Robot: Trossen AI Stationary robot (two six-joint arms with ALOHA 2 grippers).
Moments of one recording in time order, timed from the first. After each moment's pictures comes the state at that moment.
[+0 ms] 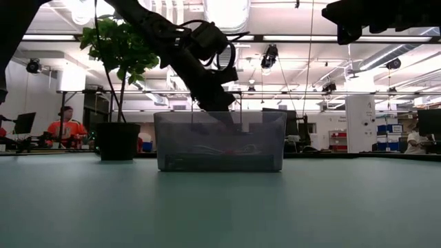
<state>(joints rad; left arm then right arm) 0.29 1.85 1.22 -0.08 -0.32 0.22 0.18 0.67 0.33 0.30 0.08 -0.17</state>
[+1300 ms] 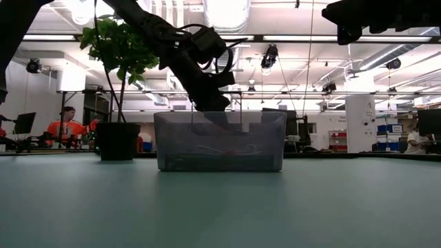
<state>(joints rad) 0.33 1.85 1.23 -0.13 -0.29 0.24 0.18 0.67 0.33 0.30 0.08 -0.17</state>
